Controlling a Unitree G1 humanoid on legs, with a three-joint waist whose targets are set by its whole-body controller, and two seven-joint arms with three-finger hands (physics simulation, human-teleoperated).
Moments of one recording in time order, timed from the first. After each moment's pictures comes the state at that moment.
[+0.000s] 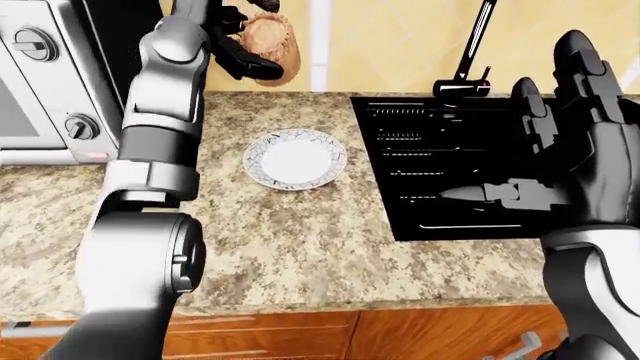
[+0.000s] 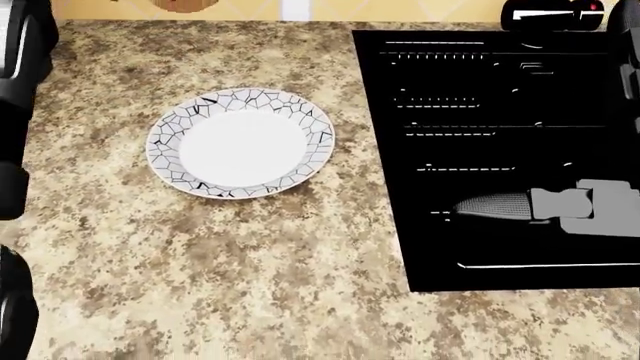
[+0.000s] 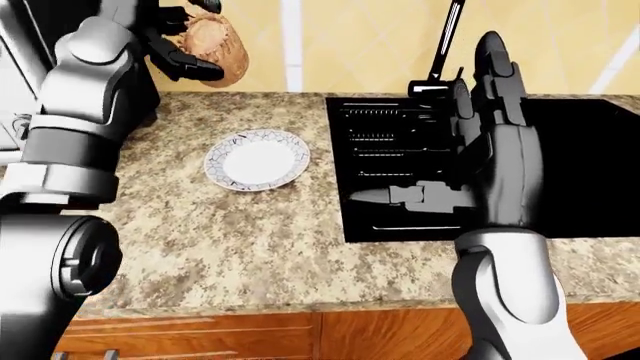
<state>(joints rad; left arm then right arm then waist) -1.40 0.36 0.09 0.87 0.23 0.21 -0.20 -0.37 -0.24 -0.31 -0.98 0.34 0.96 -0.17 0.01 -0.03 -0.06</state>
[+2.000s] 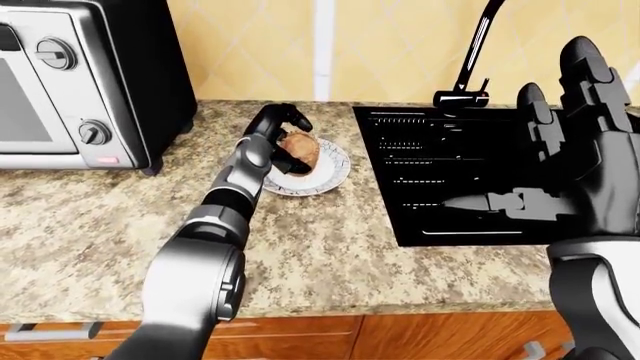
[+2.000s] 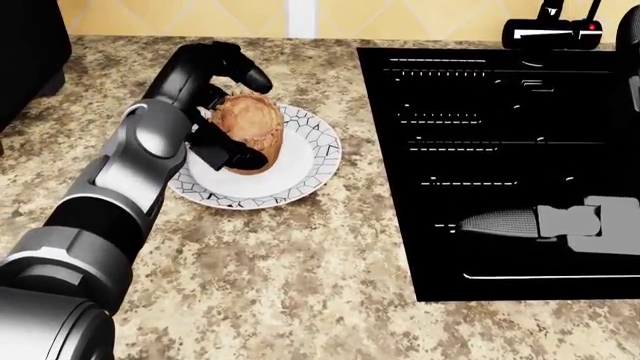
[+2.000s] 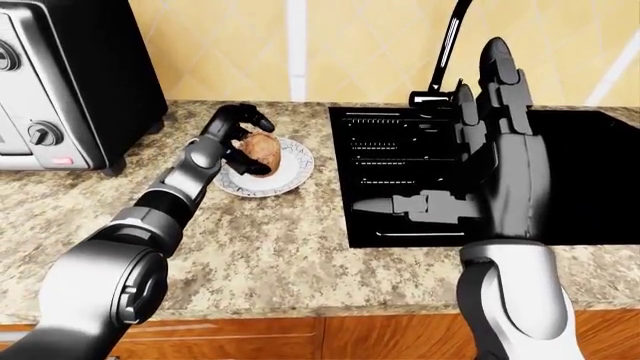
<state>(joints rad) -1.25 0.17 0.05 1.36 0.55 -0.08 0.03 -0.34 -0.24 -0.33 -1.03 0.33 0.98 -0.16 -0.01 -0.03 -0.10</state>
